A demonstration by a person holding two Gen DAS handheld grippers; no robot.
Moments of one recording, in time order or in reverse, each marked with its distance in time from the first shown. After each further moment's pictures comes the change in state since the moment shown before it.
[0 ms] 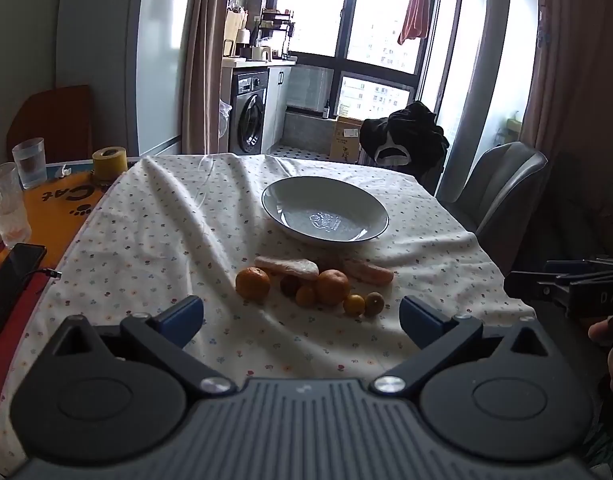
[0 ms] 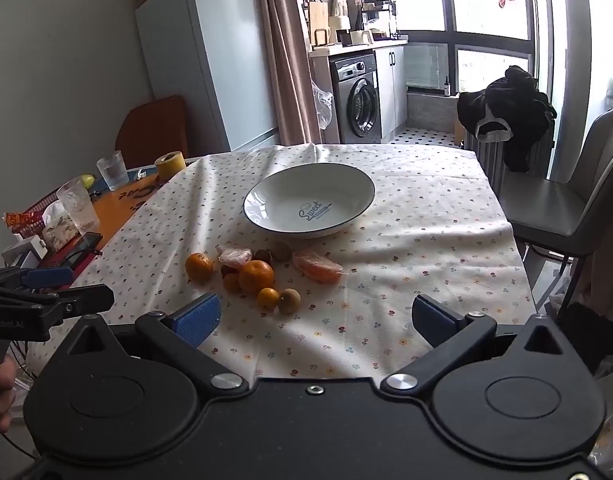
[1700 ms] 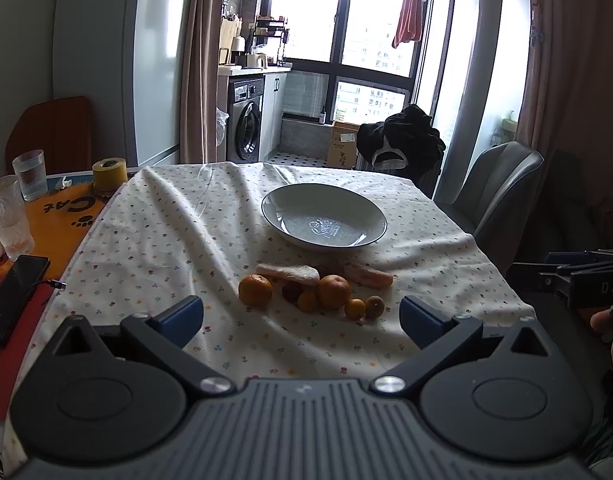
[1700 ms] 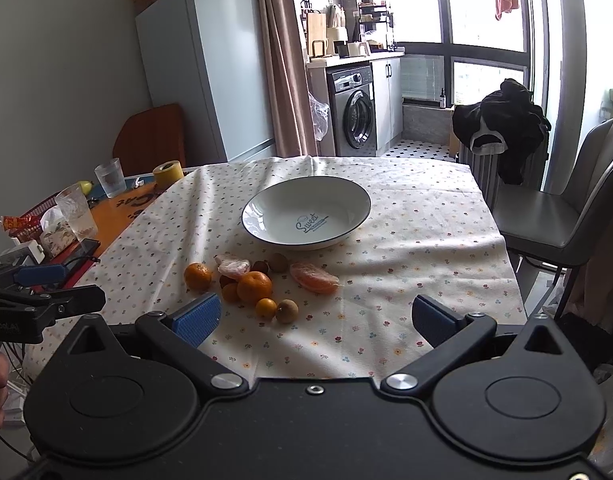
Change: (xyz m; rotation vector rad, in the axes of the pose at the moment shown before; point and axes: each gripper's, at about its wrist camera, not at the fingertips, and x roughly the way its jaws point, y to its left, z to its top) left arm -0.007 -0.002 -0.001 0.035 -0.024 0.005; right arm -0.011 0.005 0.005 -0.011 -0.031 -0.016
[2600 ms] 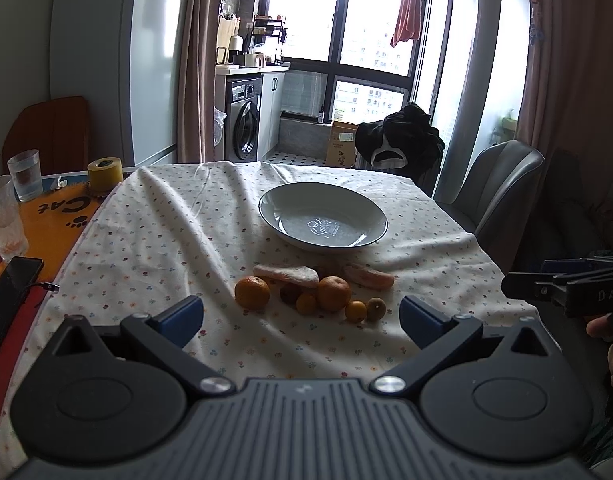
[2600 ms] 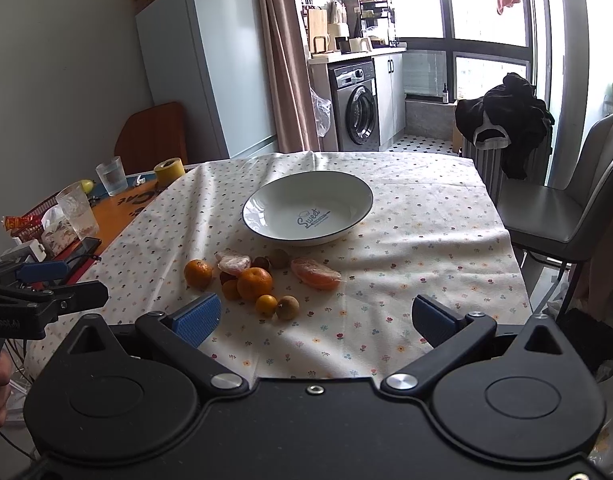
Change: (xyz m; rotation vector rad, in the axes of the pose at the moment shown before) left arm 0.010 -0.001 0.002 0.005 0.000 -0.007; right arm 0.007 -0.004 -0.003 0.009 0.014 0.013
